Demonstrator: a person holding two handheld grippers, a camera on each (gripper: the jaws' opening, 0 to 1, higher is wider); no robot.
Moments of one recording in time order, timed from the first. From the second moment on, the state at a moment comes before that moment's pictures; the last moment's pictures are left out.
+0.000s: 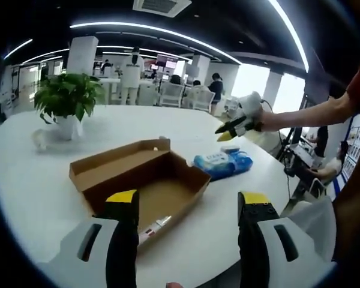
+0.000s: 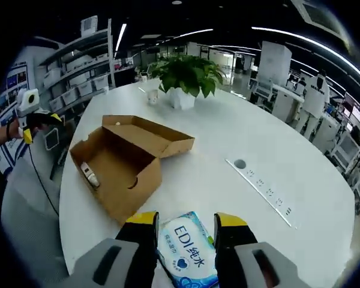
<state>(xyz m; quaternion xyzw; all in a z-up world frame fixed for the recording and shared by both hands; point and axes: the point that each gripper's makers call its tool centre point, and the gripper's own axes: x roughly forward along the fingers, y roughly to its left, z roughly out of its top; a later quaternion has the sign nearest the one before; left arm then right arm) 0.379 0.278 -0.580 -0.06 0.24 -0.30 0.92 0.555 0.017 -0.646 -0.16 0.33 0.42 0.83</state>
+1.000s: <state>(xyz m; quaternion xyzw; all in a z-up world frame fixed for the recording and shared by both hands) 0.378 0.313 -0.593 -0.08 0.24 -0.30 0.92 0.455 0.160 -0.642 -0.11 0.30 0.51 0.80</state>
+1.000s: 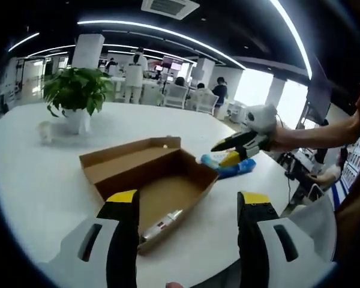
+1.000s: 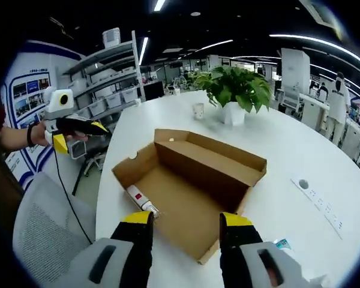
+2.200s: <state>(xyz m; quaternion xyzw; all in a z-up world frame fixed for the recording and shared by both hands) 0.437 0.317 -0.629 -0.01 0.29 -0.34 0.90 0.422 0.155 -0.646 -0.07 0.30 0.50 0.81</state>
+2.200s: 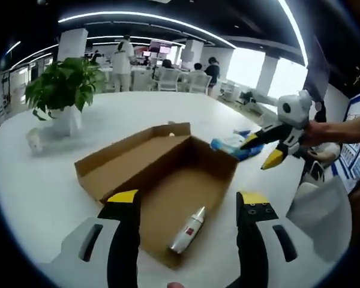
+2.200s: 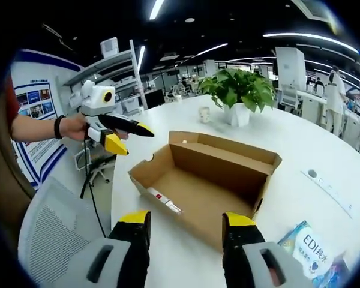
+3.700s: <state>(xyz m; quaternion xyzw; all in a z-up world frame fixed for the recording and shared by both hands) 0.448 0.291 -0.748 0.21 0.44 -0.46 0.75 0.404 0.126 -0.641 -0.05 0.30 0.48 0.82</state>
